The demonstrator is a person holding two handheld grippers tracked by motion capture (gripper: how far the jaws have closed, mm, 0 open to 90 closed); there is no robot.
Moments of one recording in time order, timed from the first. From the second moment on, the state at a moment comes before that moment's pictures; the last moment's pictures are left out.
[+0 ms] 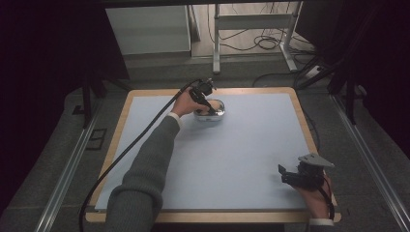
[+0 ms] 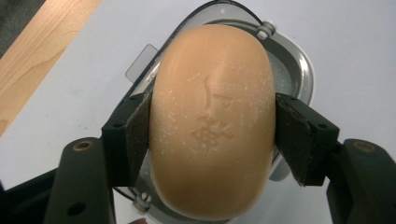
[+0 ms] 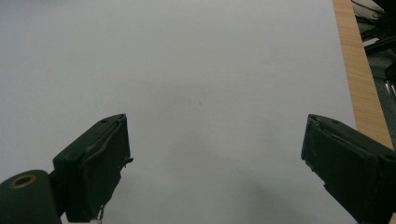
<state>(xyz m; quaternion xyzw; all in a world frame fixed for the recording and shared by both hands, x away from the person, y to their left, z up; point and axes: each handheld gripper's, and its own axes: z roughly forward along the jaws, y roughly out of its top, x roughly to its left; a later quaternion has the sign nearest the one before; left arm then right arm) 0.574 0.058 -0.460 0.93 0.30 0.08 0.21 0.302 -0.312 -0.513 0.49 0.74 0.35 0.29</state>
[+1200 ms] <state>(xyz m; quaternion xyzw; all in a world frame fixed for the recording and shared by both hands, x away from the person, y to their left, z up) 0.479 0.109 -0.414 0.89 0.31 0.12 0.30 0.301 -0.309 -0.512 0.49 0.74 0.35 0.29</state>
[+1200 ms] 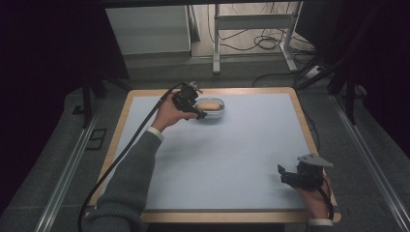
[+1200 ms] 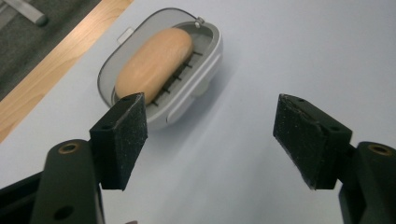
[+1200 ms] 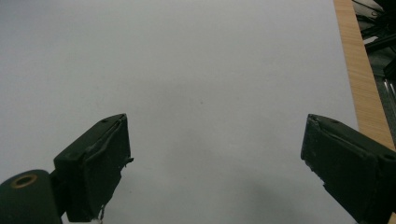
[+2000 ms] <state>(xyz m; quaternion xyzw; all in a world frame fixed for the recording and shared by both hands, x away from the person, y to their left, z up) 0.369 0.170 -0.456 0.86 0.34 0.14 0.36 0.302 -0.304 -0.512 0.49 0.75 0.35 0.29</state>
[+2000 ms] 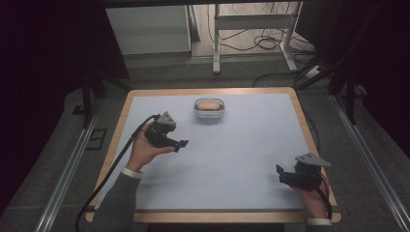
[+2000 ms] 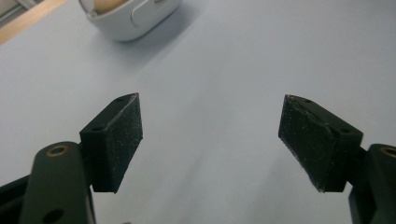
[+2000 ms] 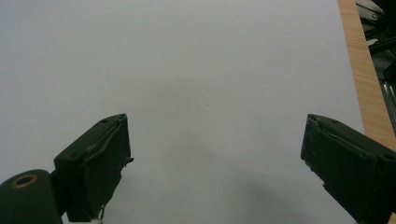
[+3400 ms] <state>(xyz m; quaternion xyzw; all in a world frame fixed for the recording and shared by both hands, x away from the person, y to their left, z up) 0.323 0.220 -0.519 0.84 0.42 0.12 0.33 0.303 -0.296 -0.514 0.47 0.75 0.37 0.28</state>
